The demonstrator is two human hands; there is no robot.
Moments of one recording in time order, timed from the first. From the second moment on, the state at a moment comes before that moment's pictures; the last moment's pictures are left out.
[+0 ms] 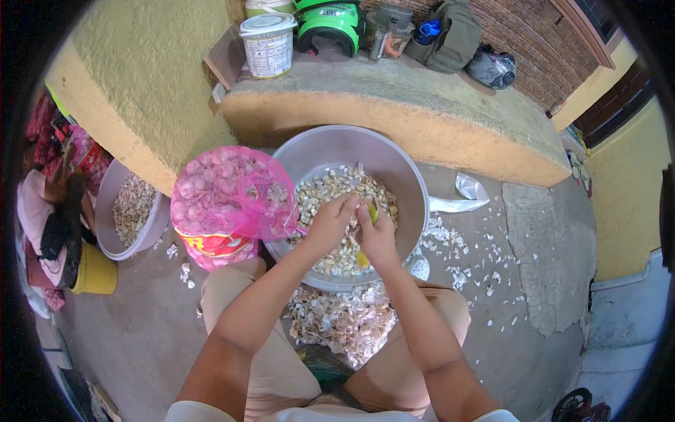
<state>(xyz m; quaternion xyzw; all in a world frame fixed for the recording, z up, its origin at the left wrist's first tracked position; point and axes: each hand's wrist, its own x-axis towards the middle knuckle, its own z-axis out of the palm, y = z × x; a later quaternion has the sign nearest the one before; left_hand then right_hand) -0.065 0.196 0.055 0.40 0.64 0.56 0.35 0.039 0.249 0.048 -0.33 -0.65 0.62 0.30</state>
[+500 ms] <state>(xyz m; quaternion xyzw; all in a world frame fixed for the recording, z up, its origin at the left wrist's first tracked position) -0.072 0.197 0.058 0.27 0.63 0.62 0.38 0.040 0.265 0.053 -0.40 -0.66 0.55 0.32</state>
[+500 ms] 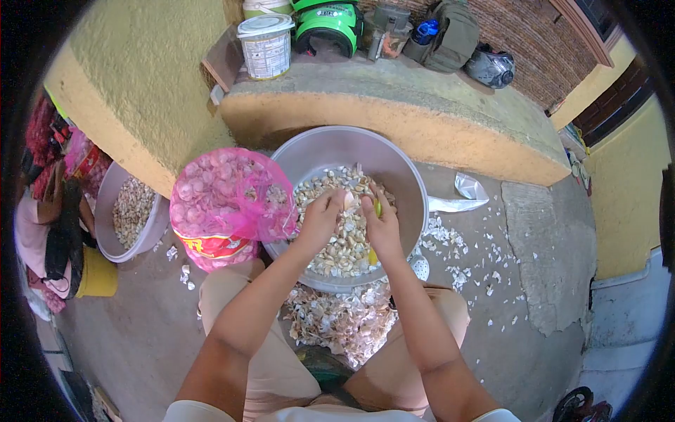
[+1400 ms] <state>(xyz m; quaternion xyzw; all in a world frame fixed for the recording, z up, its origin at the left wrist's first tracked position) -0.057 0.194 0.050 0.36 0.65 0.63 0.22 0.027 0.231 0.078 -0.36 -0.37 0.80 0.31</state>
